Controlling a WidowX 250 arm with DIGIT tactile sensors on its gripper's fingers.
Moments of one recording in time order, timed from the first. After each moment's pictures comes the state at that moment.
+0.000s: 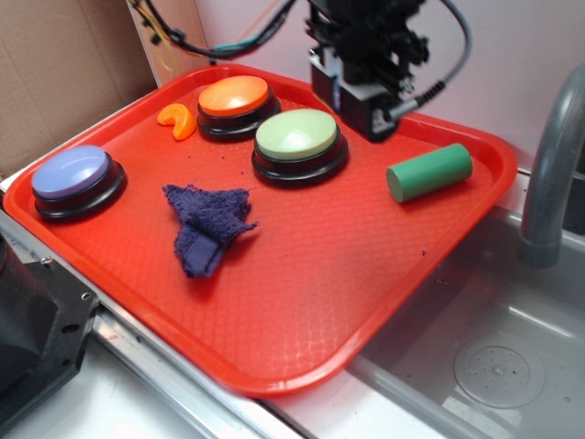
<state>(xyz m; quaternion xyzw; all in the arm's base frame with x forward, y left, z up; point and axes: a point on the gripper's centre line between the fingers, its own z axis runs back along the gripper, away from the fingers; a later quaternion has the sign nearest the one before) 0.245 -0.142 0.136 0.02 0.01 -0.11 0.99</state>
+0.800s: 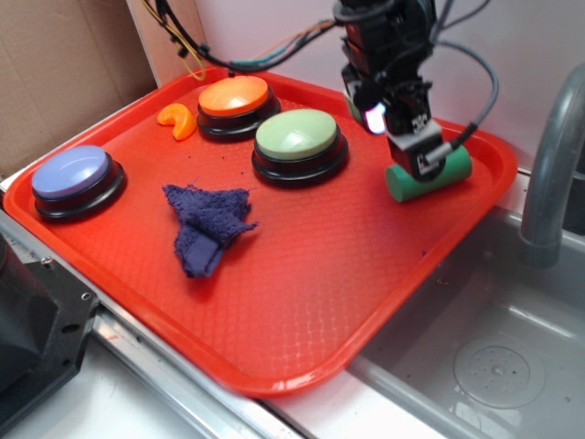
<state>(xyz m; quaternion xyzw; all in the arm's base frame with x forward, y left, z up) 0.308 -0.129 0.051 -0.06 -0.07 -0.19 0.98</state>
